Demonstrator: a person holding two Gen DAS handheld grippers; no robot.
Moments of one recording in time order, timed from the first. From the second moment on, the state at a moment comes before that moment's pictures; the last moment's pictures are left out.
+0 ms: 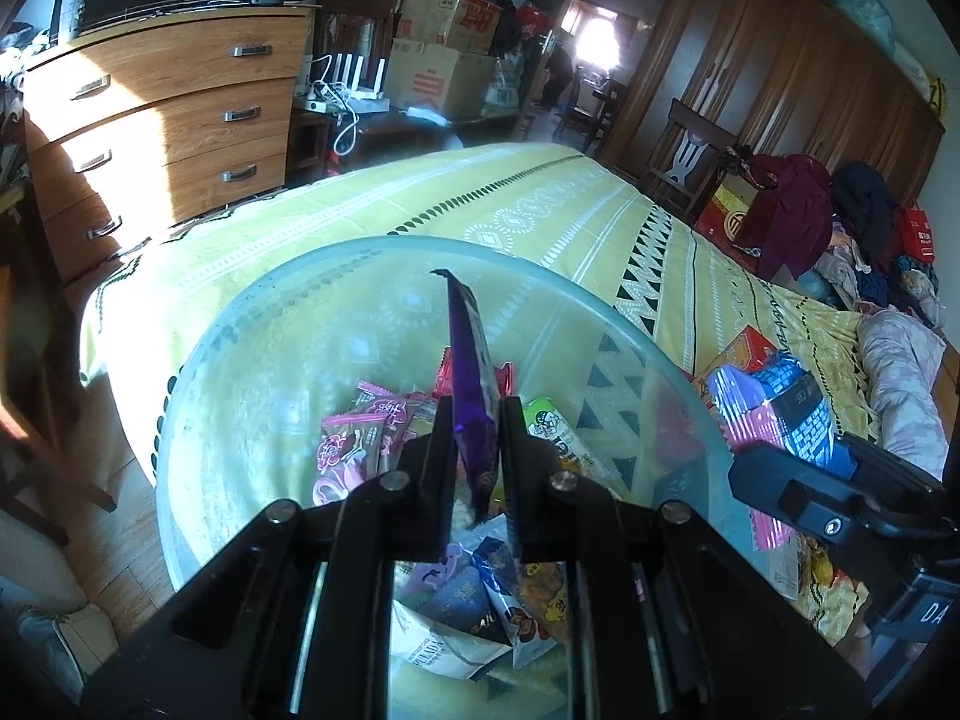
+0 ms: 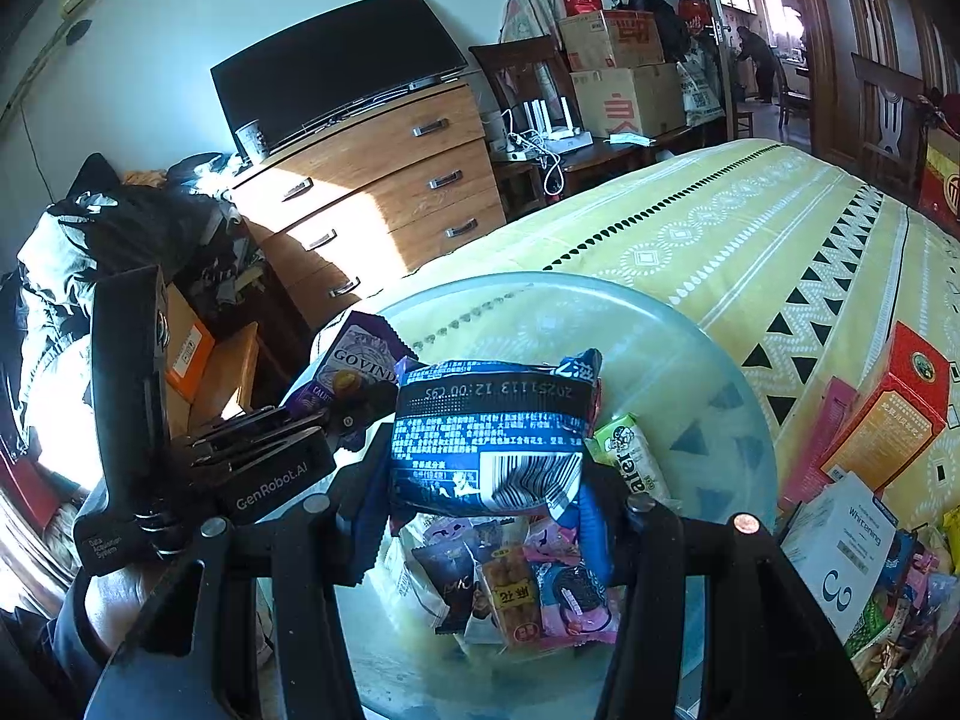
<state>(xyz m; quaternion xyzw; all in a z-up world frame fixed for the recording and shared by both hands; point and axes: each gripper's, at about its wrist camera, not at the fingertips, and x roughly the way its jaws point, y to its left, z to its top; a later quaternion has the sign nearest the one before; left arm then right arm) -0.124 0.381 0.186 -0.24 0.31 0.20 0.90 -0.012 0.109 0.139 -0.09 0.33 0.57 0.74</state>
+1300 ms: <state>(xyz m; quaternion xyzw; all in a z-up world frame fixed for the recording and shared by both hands) -0.073 0.291 0.225 -0.19 0.29 0.10 0.93 0.218 -0.048 -0.035 -0.38 0.39 0.43 0.72</state>
